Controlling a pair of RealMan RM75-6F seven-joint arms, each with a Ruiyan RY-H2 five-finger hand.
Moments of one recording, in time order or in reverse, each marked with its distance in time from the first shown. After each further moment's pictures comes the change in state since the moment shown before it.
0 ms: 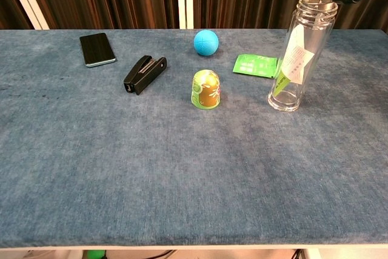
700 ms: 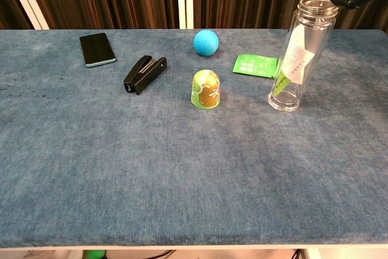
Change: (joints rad) left arm -0.001 -0.006 0.002 0.007 -0.004 -0.009 -0.002; right arm -0.010 0.009 -0.042 0.054 -0.087 -0.013 0.091
